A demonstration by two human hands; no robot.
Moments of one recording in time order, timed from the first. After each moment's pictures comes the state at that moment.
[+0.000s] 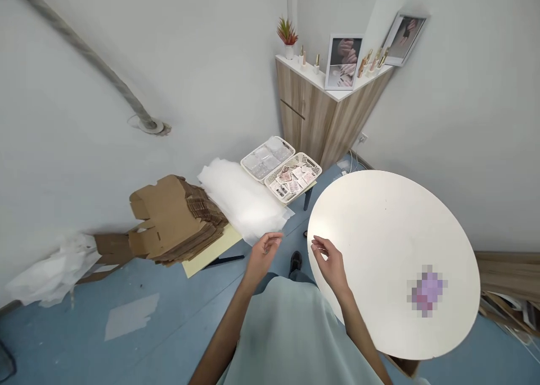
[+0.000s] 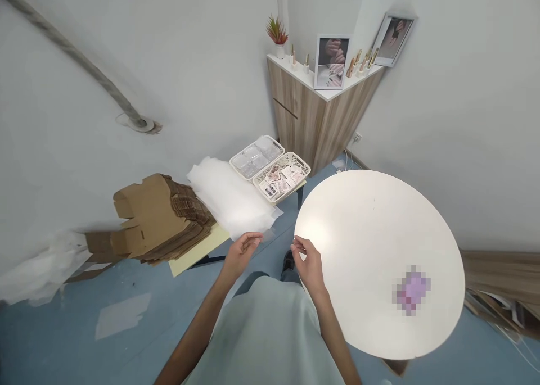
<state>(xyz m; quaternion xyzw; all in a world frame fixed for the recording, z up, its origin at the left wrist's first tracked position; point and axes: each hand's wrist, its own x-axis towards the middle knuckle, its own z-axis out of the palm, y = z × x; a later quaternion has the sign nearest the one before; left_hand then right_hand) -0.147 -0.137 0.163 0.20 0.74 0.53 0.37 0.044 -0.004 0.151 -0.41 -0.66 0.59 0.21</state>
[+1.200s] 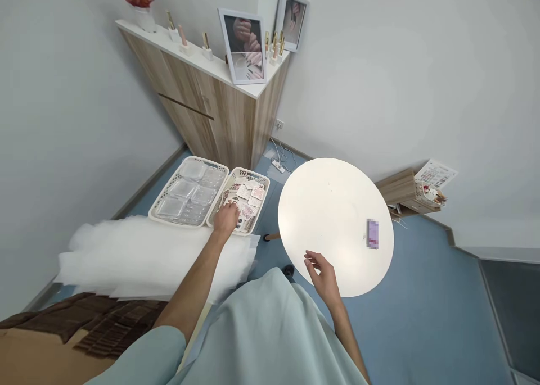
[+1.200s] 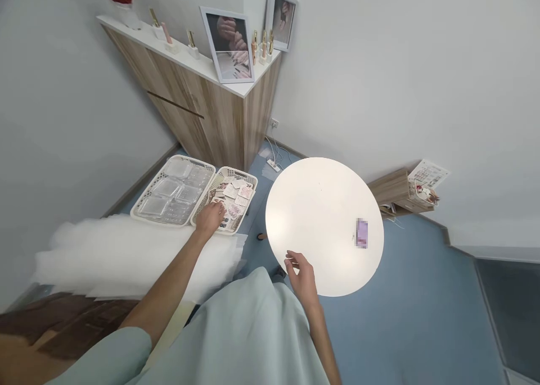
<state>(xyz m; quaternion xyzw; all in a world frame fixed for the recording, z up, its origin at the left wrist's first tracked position) -0.374 0.099 0.028 0.61 0.76 0.07 0.23 -0.026 -0.040 0.180 -0.65 -0.58 0.42 0.25</state>
